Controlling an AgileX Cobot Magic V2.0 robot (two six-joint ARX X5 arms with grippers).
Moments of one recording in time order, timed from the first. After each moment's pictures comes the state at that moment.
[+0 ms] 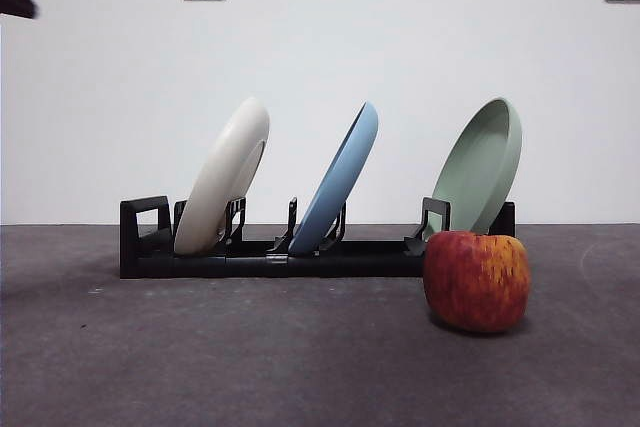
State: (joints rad) left arm -0.06 0.84 0.69 -0.16 0.35 -0.19; right arm 0.11 0.70 0.65 -0.36 -0.20 0.22
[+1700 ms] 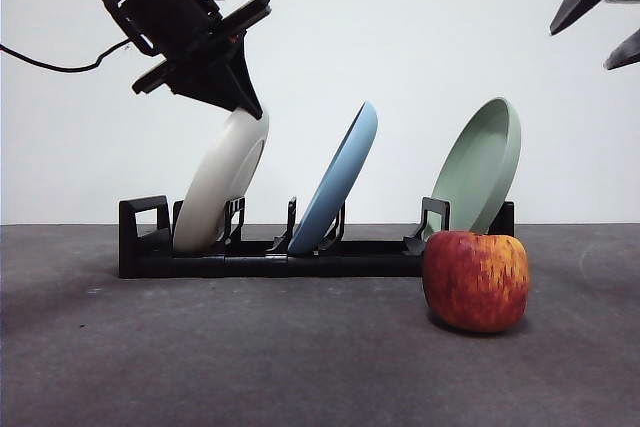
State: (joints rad) left arm -0.36 1.74 1.44 -0.42 0.31 -0.14; right arm 0.11 0.97 0.82 -0.41 -0.37 0.16
